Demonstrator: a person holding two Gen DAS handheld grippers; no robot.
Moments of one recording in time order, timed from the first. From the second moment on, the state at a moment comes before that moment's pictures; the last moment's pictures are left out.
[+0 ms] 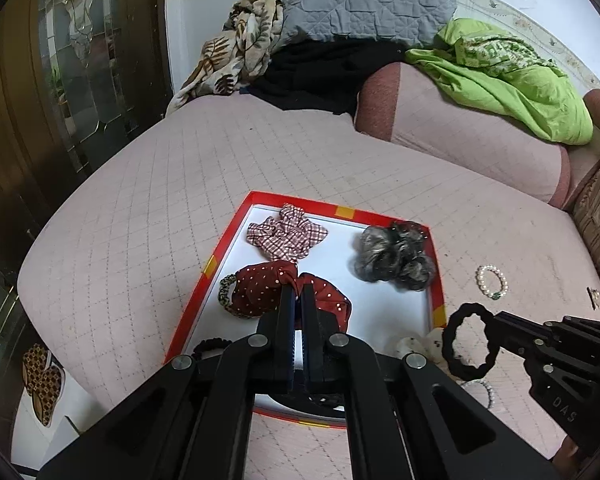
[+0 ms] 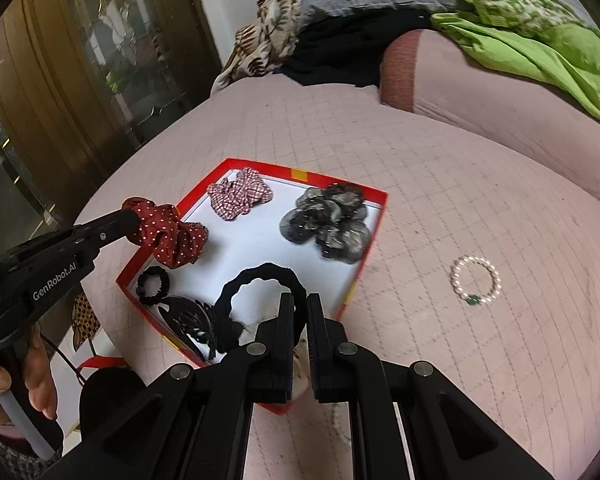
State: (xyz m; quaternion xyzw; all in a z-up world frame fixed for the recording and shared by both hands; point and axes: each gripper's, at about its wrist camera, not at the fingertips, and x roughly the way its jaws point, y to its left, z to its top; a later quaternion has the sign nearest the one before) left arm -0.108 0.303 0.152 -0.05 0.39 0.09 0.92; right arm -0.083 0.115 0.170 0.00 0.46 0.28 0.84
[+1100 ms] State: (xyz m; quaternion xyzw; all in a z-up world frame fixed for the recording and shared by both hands) left arm -0.060 0.350 0.103 -0.04 0.44 0.12 0.89; right arm -0.025 0.192 0.106 -0.05 0.51 0.26 0.82
